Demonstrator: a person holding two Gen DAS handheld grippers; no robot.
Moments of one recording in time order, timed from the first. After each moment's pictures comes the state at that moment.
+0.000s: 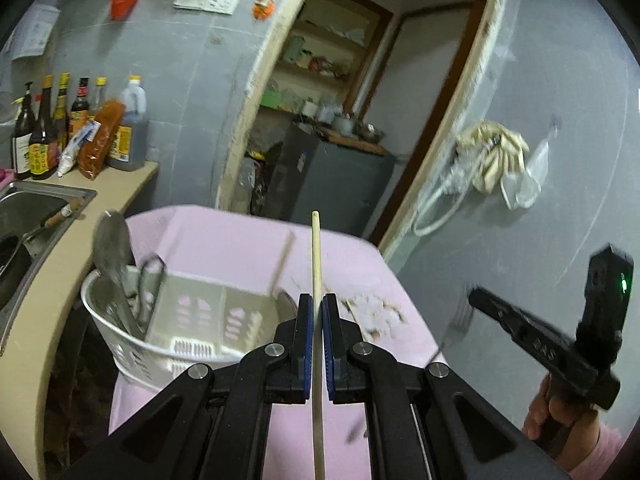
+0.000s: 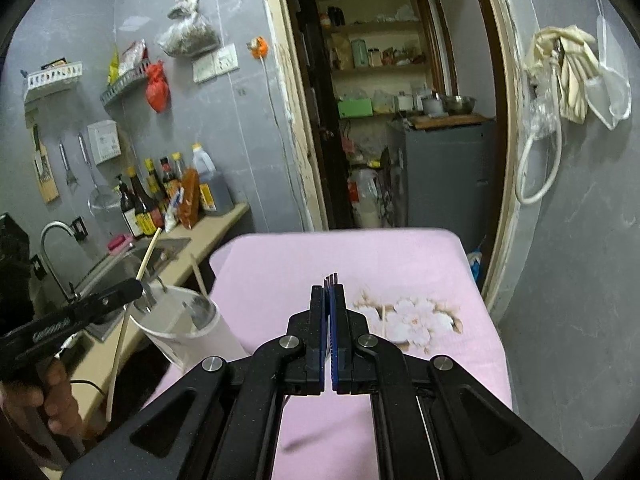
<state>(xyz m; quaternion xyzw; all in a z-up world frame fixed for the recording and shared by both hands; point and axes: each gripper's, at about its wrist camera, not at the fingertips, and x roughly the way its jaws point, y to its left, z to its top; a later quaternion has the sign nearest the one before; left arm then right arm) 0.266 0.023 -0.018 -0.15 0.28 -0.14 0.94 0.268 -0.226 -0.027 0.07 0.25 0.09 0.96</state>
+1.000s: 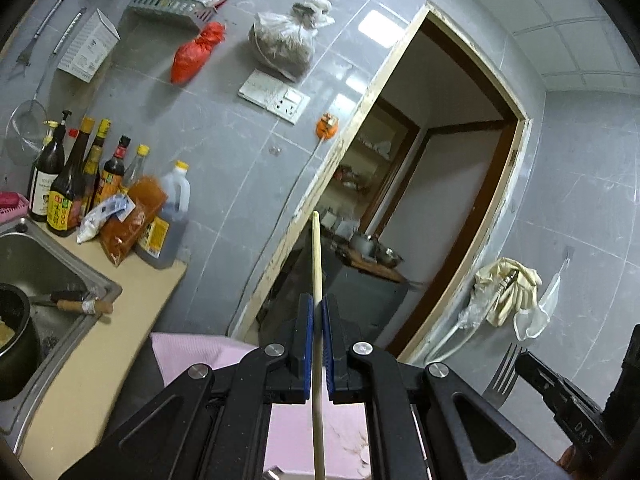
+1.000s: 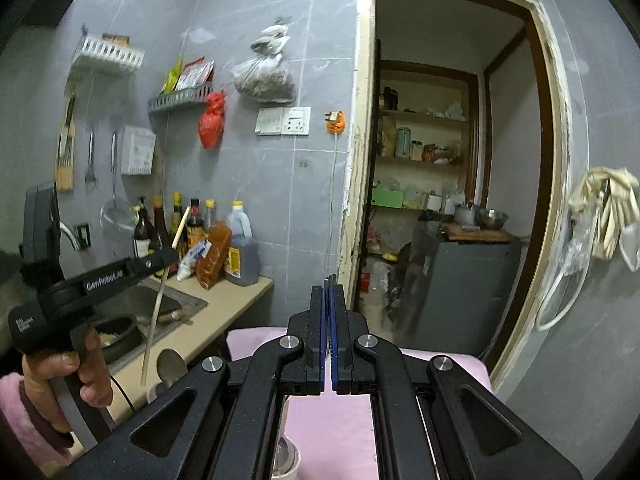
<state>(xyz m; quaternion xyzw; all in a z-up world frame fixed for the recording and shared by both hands) 0.334 0.149 0.018 -0.24 0.09 -0.11 0.96 0.295 -0.065 0.058 -0.06 0.11 0.09 0.99</state>
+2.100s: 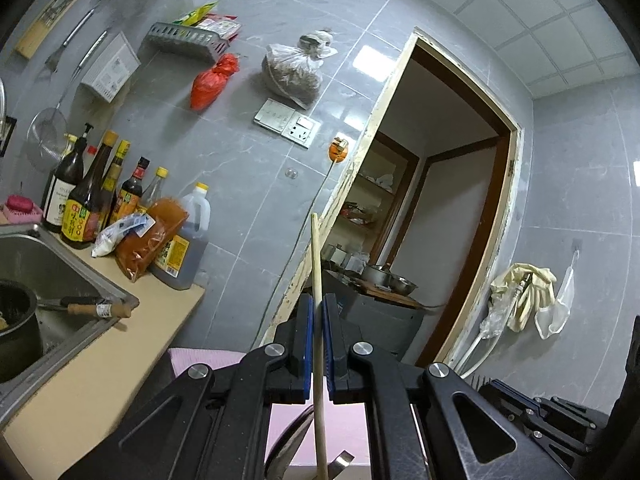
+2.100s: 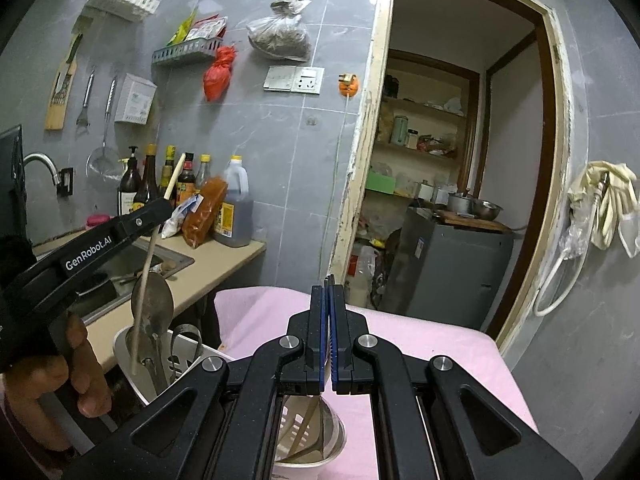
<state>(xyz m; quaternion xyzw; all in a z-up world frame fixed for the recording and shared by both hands) 0.317 0.150 -0.055 -0.22 0.01 -0.07 0.97 0.304 -0.026 -0.024 -0.08 0.12 0.06 0.99</state>
